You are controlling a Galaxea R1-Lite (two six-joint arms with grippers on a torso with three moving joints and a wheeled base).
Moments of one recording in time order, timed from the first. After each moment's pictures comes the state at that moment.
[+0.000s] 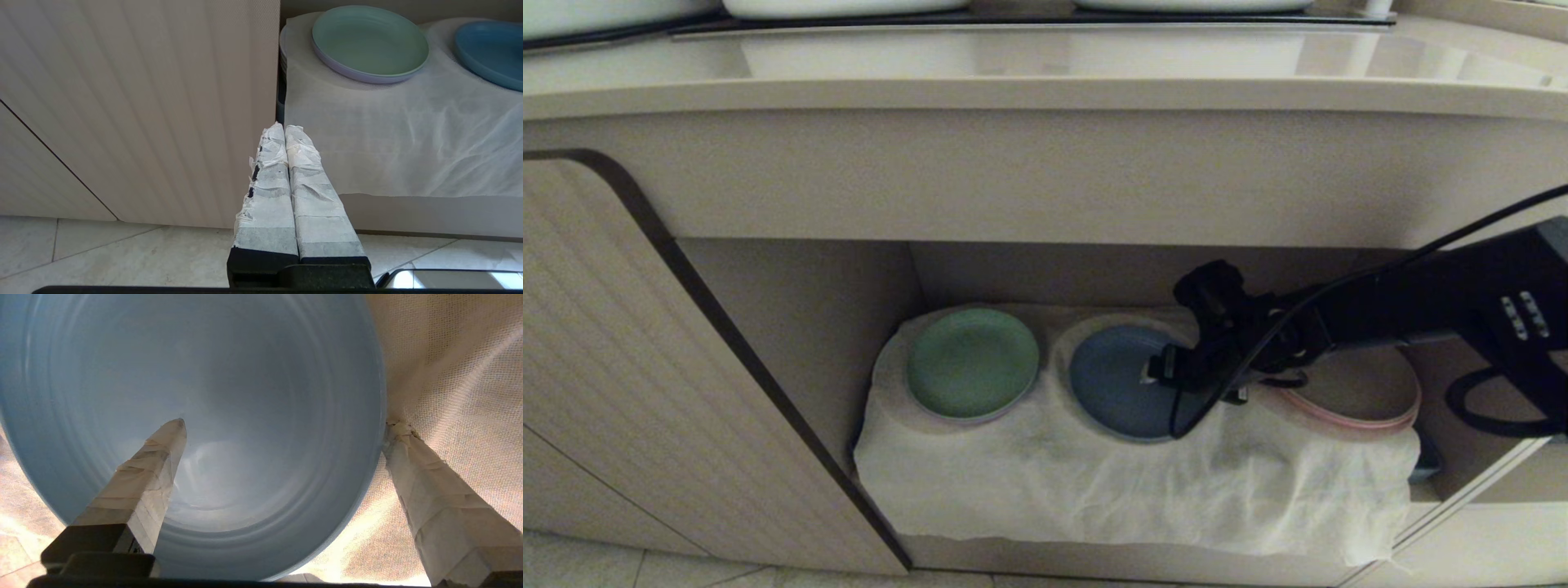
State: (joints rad) left arm 0.00 0.00 0.00 0.02 -0.01 -0.01; right arm 0.44 2.19 -1.45 0.18 -0.10 0.57
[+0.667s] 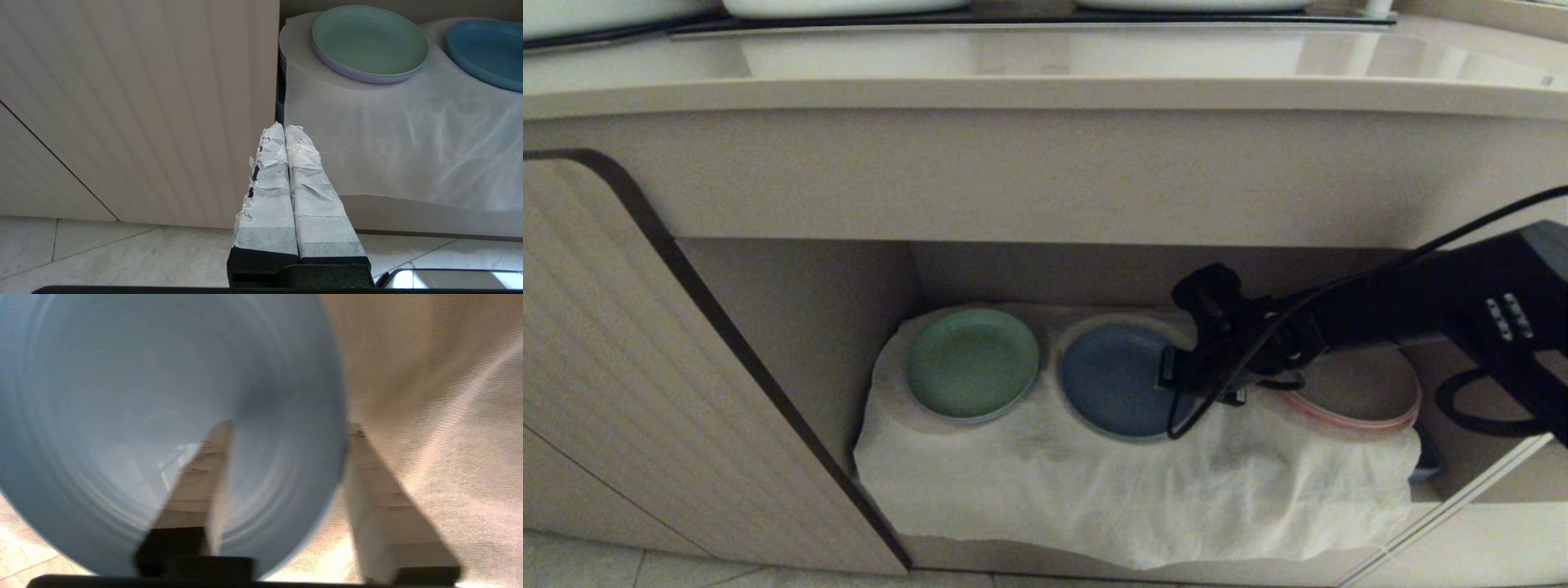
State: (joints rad) left arm 0.00 0.00 0.00 0.02 -0.01 -0.01; right arm 0.45 2.21 -1.46 0.17 -0.11 0.57
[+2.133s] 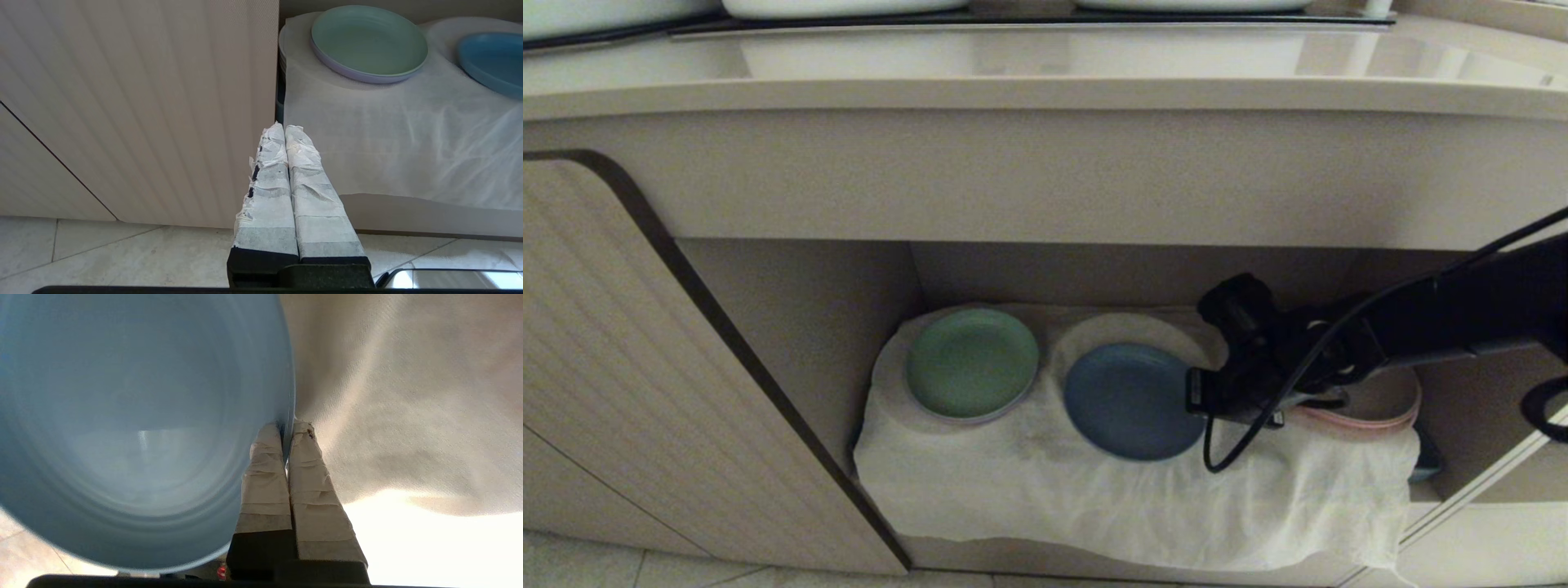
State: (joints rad) left arm 0.00 0.00 0.00 0.02 -0.01 -0.01; right arm 0.45 2.07 -1.27 0.21 -0.11 0.53
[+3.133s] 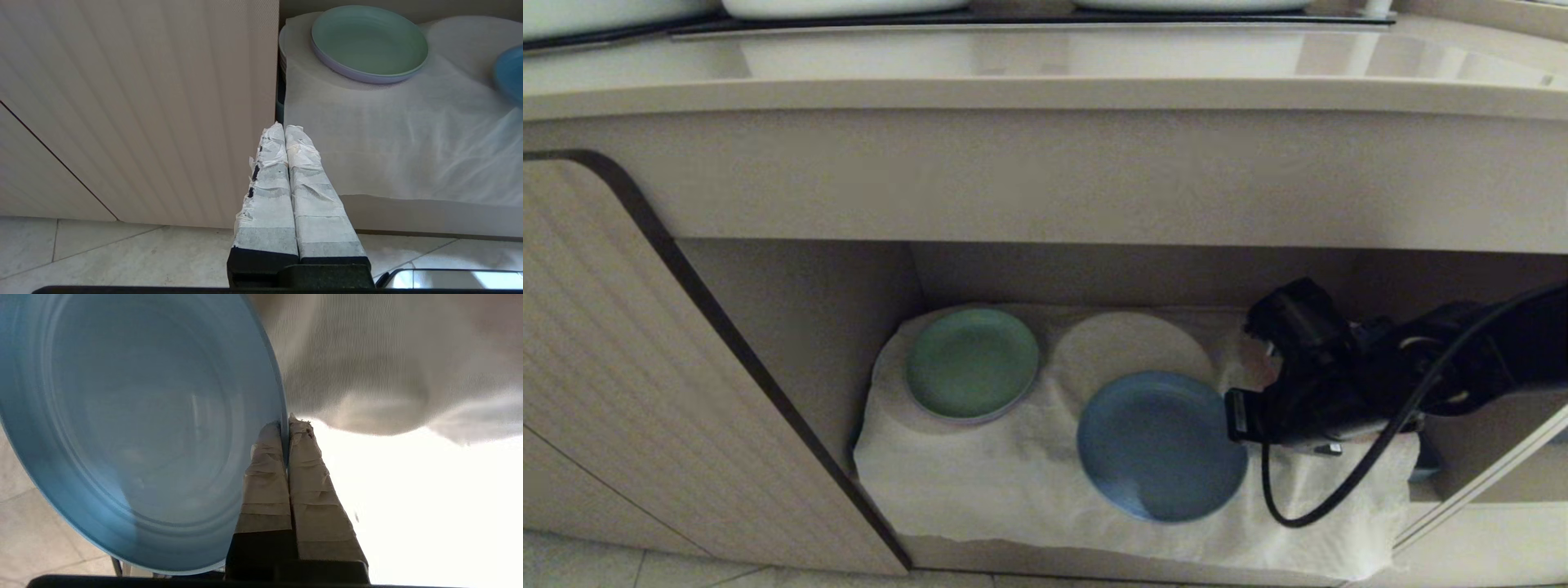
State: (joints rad) left arm 0.00 0.00 0.00 0.02 -0.01 -0.01; right arm 0.45 1.86 -1.06 0.21 -0.07 0.50
